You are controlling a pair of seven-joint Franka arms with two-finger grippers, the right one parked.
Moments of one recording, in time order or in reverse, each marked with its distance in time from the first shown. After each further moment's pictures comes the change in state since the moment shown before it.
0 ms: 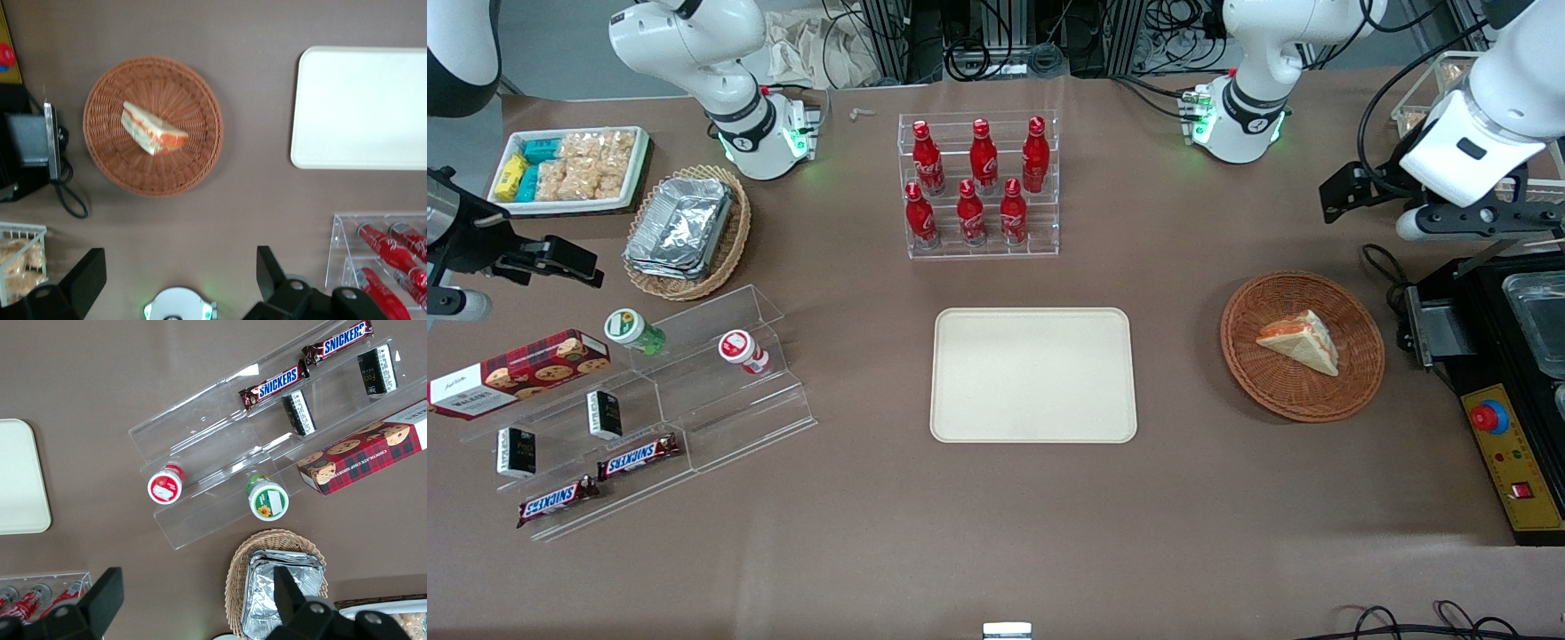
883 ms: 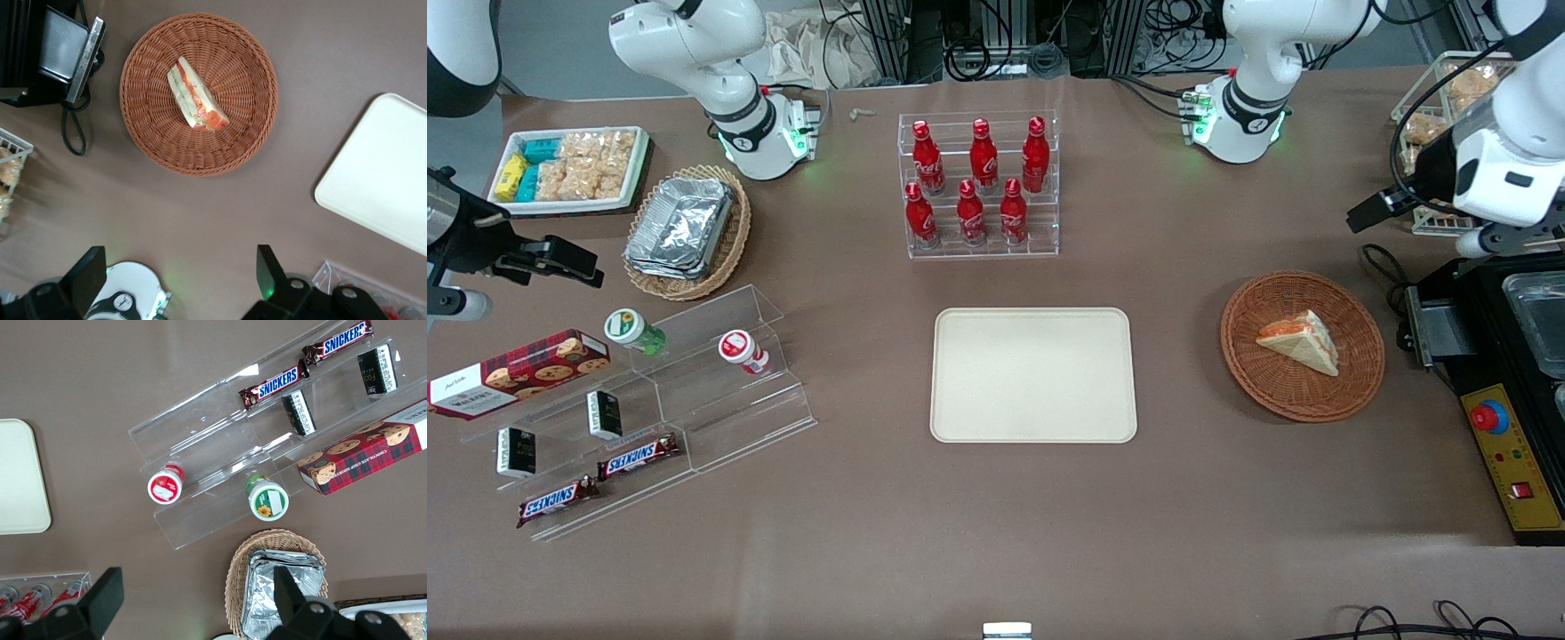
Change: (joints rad) arm 0.018 -0.107 0.076 -0.262 0.013 0.140 -0.355
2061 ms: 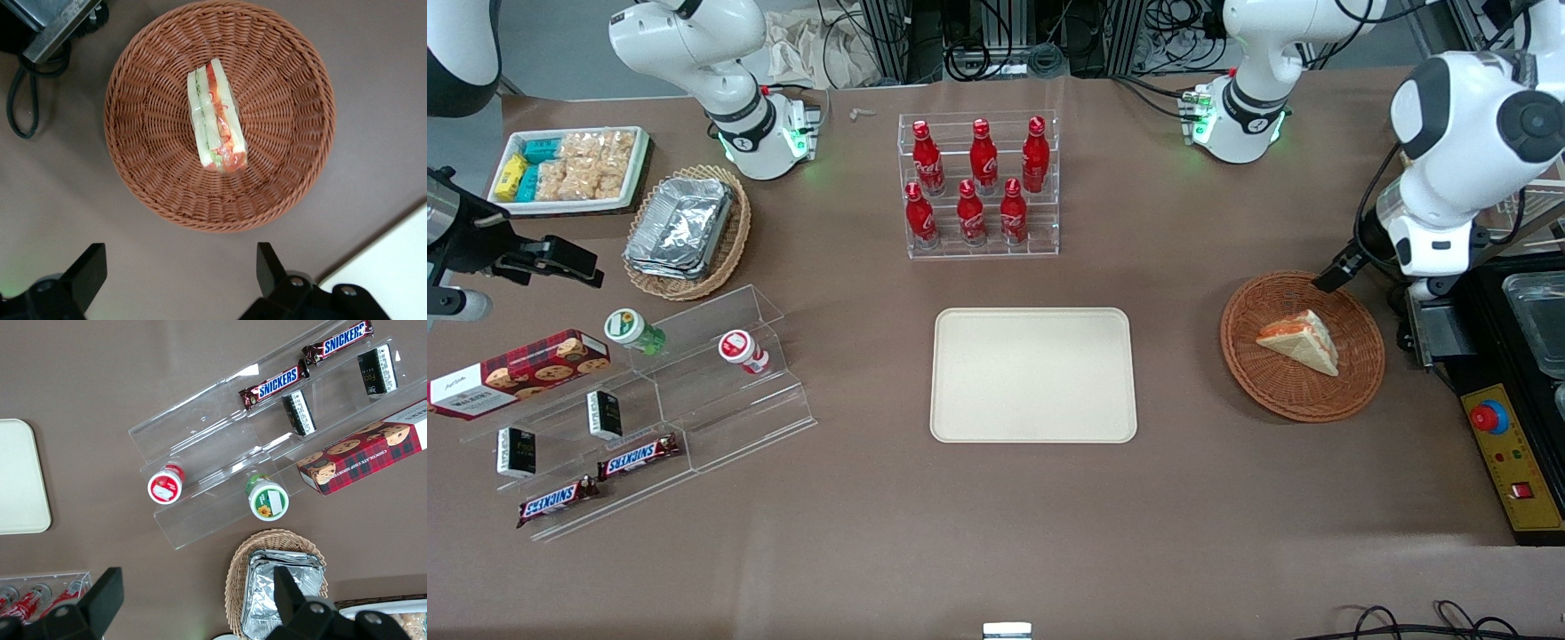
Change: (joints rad) arm 0.056 0.015 0.010 -0.430 0.003 0.512 -0.284
